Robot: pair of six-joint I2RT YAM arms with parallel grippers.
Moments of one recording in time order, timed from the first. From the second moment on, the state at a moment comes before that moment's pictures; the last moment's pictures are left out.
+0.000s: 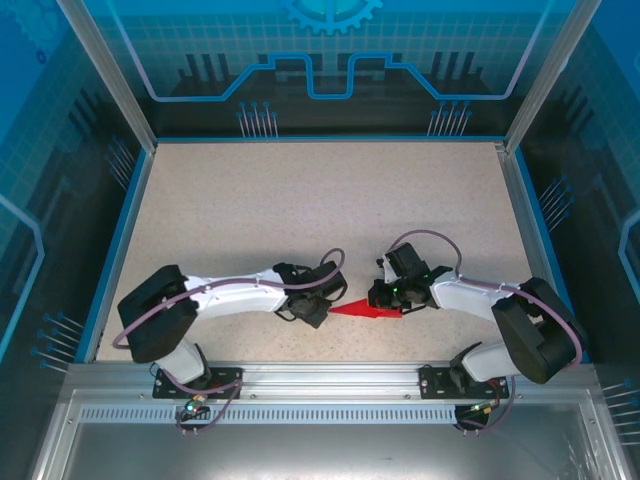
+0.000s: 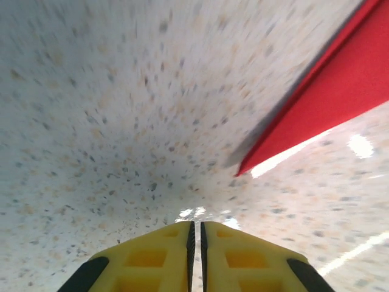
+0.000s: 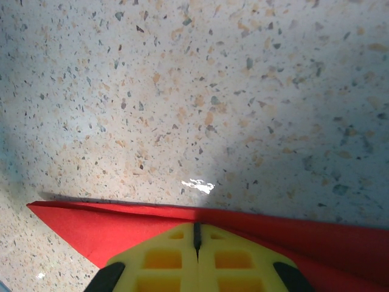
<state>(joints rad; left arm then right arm) -0.99 1.59 0.97 -0.67 -0.11 -0.43 0.54 1.40 0.52 -0.24 -0.33 0.58</state>
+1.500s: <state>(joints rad) -0.96 1.80 0.98 -0.33 0.11 -0.42 0.33 1.37 0.52 -0.33 -0.38 0.59</state>
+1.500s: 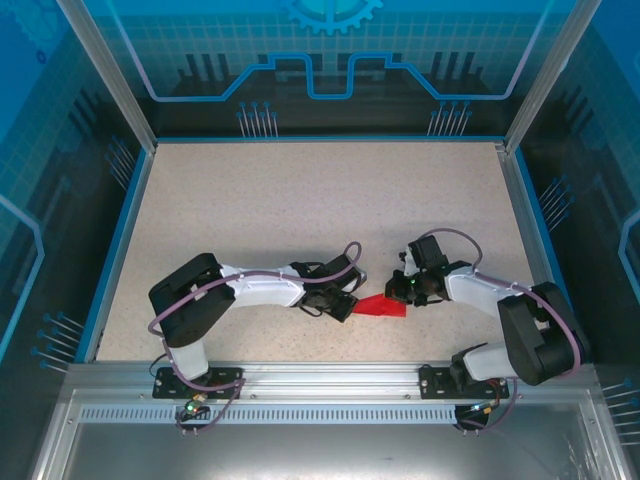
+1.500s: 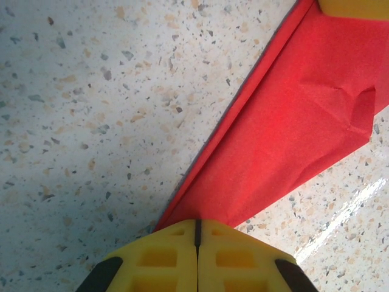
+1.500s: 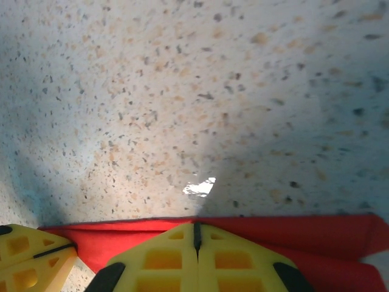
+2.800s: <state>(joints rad) -0.96 1.77 1.16 -0.50 0.14 -0.40 0.17 1.05 0.57 -0.63 -0.39 0.49</state>
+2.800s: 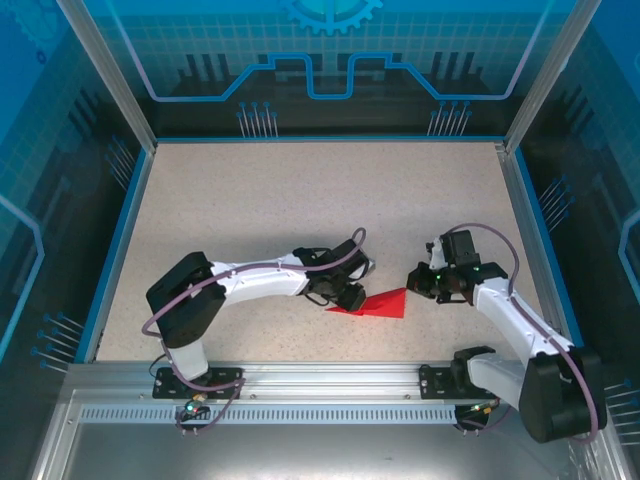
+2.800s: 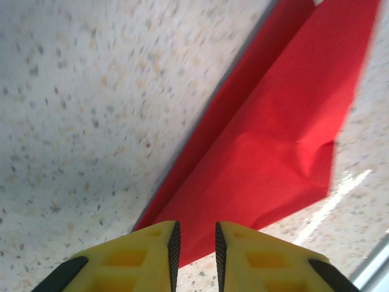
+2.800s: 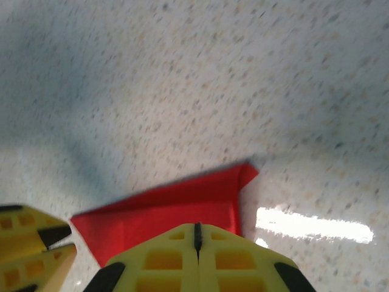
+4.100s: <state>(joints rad) -1.01 1.83 1.14 -0.55 0.01 -0.08 0.24 1.02 0.47 -0.61 -0.48 0.56</state>
